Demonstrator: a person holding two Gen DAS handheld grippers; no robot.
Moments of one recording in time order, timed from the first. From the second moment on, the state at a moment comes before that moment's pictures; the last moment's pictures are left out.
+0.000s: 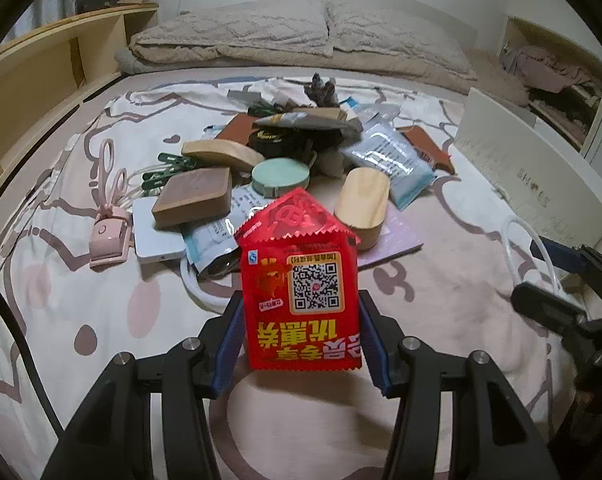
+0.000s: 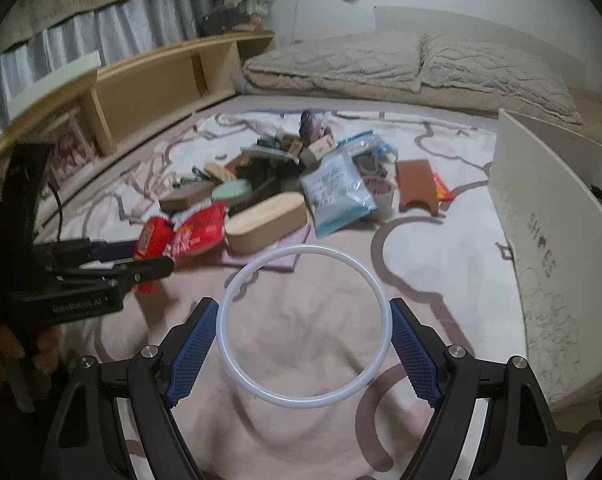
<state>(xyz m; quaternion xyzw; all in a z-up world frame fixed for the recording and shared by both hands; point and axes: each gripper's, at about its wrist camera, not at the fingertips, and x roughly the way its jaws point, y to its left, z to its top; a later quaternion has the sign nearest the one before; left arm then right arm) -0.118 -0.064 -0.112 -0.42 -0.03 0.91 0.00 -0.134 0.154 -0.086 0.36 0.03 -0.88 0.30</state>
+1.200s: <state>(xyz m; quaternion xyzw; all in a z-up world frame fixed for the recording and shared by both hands) -0.106 -0.038 -0.097 -0.37 -0.03 0.93 0.06 -0.239 0.328 -0.032 0.46 0.03 -0.89 0.08</state>
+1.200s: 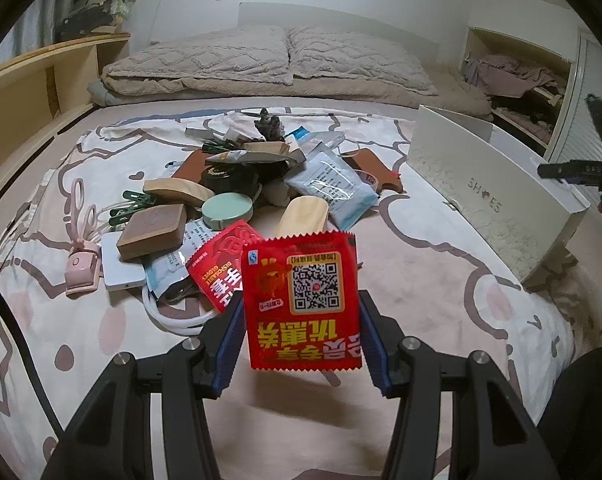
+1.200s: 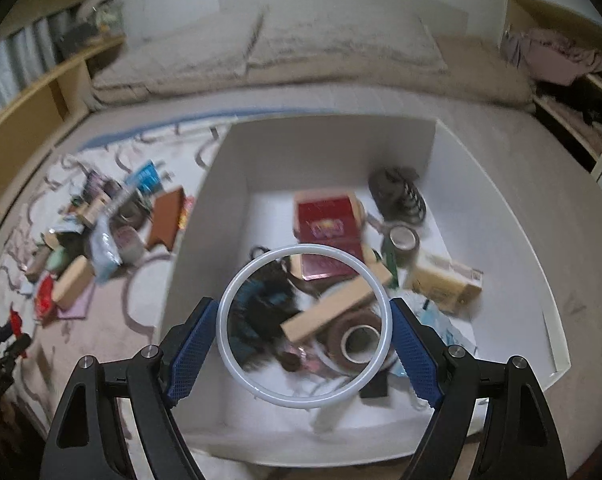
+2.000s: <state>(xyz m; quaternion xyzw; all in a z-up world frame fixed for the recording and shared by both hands) -0.105 -0.033 -0.094 -0.37 -0.02 0.93 0.07 -0.270 0.354 -0.065 0.55 0.02 -0.83 0.03</state>
